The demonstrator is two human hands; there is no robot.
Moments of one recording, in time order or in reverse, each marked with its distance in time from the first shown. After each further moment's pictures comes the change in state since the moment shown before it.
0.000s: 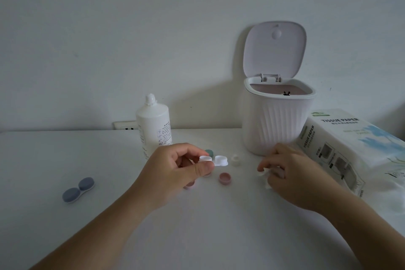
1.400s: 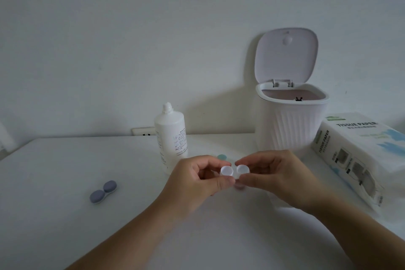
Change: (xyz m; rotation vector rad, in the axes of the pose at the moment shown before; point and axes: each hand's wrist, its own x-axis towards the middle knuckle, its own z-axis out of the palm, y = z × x) left_hand -0.006 -0.009 0.013 0.019 0.024 0.017; right_hand 0.012 -0.048 0.006 0.994 -0.134 -0.113
